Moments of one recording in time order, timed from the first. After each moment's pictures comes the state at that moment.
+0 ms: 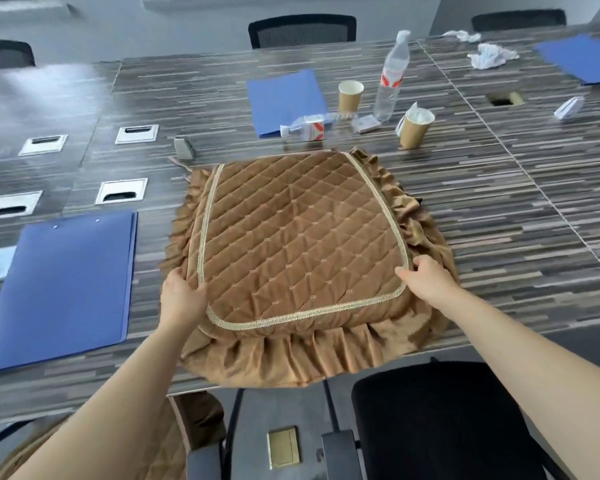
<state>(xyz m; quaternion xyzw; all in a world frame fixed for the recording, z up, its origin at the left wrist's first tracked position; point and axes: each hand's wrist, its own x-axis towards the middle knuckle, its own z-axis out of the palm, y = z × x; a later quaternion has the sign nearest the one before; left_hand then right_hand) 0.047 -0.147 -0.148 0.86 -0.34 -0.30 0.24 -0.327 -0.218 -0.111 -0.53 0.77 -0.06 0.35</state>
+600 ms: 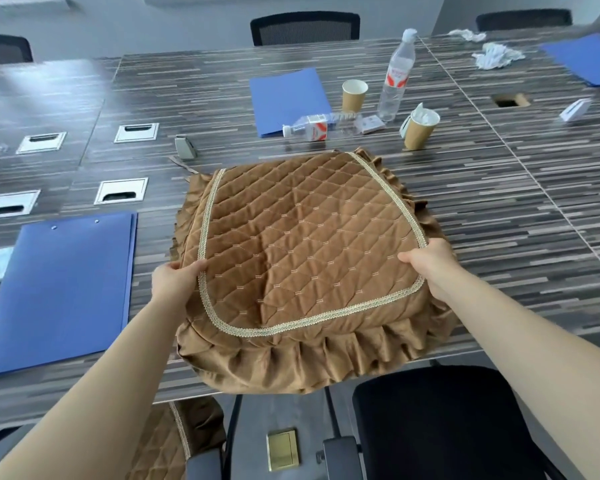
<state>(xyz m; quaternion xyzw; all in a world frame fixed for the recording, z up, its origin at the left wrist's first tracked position) 0.058 -0.180 -0.126 0.82 -0.15 -0.40 0.38 -0.312 -0.252 -0.104 -0.37 0.79 -0.24 0.42</state>
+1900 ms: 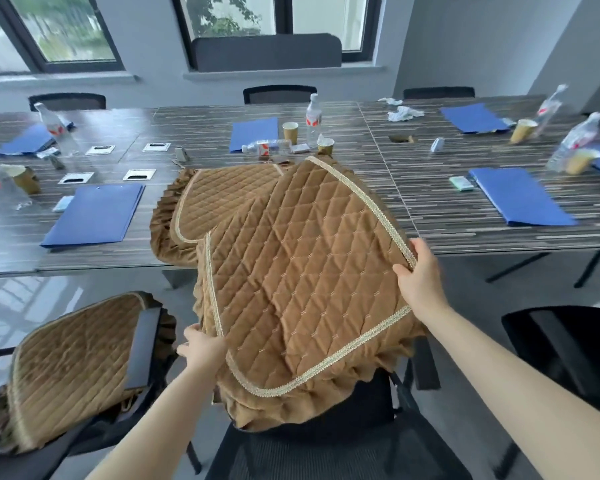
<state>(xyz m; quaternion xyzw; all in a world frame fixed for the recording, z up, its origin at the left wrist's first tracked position) -0.355 0.219 -0.036 0.85 -0.10 -0.38 0.36 -0.656 0.089 0.023 -0.60 0.65 -0.36 0.29</state>
